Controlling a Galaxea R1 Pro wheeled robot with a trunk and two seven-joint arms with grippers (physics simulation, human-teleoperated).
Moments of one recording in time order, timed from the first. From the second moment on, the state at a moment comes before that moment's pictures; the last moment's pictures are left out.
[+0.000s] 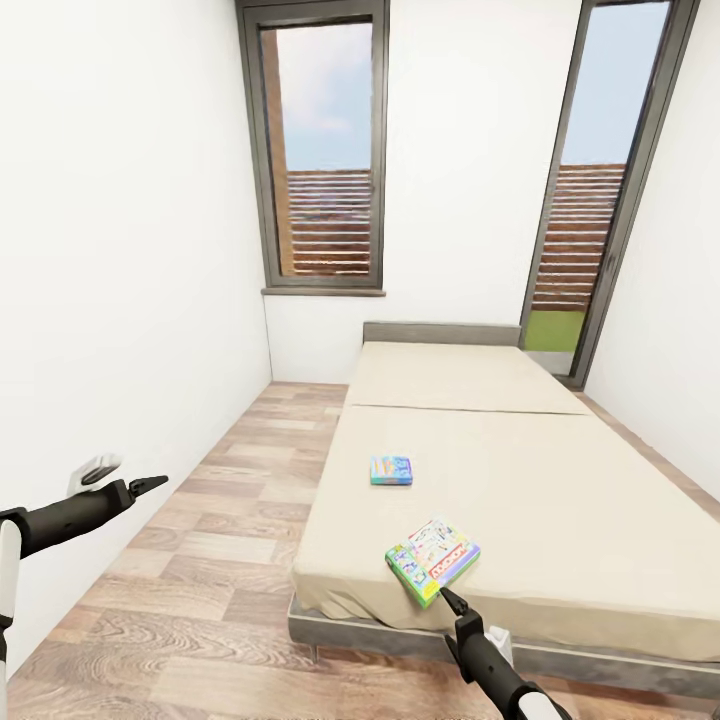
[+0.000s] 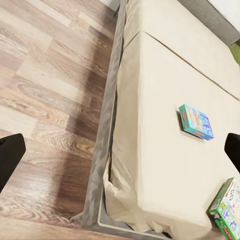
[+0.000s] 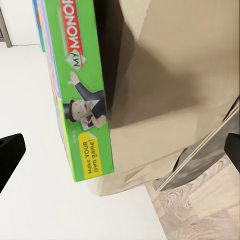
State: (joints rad) left arm -0.53 0.24 0.61 -1.31 0.01 1.04 -0.77; right arm -0.37 0.07 -0.42 -0.46 -0.87 0.39 0.51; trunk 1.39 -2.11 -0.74
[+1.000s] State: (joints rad) left arm -0.53 0.24 0.61 -1.31 0.01 1.04 -0.77; right arm -0.37 0.07 -0.42 -0.46 -0.88 0.39 0.51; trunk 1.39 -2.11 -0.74
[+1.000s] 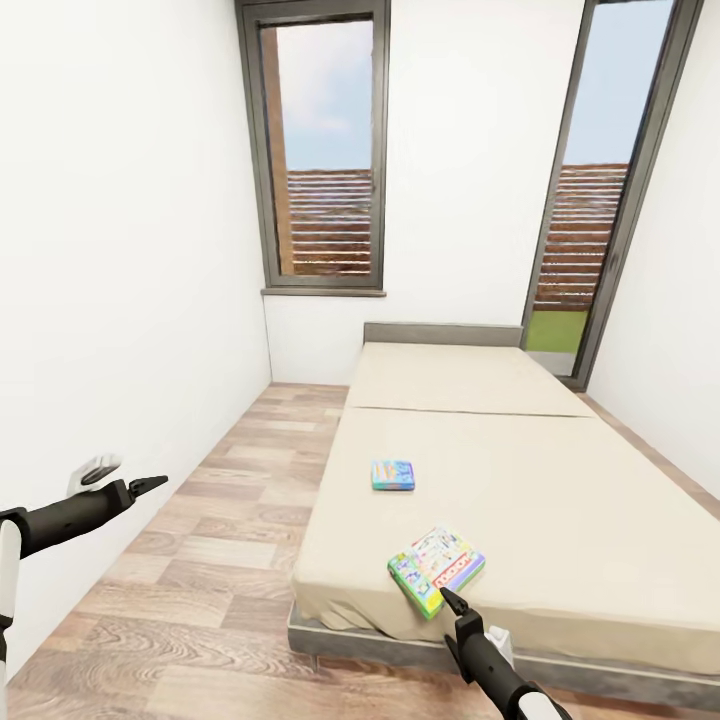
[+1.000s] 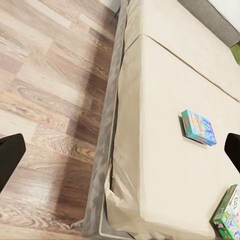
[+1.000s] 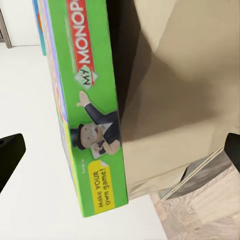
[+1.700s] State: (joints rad) left arm -0.53 0.24 0.61 -1.31 0.01 1.04 -0.77; right arm -0.37 0.07 -0.42 -0.46 -0.88 0.39 0.51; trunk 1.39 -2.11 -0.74
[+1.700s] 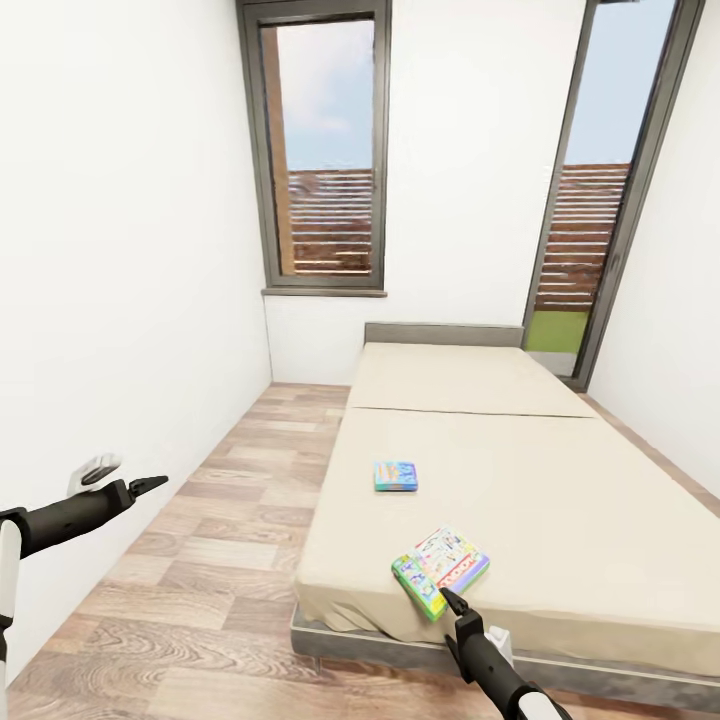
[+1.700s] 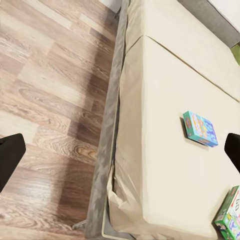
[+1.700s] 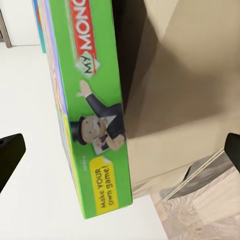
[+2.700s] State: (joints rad) left arm -0.53 0.24 0.61 -1.31 0.01 1.04 -0.77; right arm -0.37 0.07 -0.42 -0.46 -0.87 0.39 0.51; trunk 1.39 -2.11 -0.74
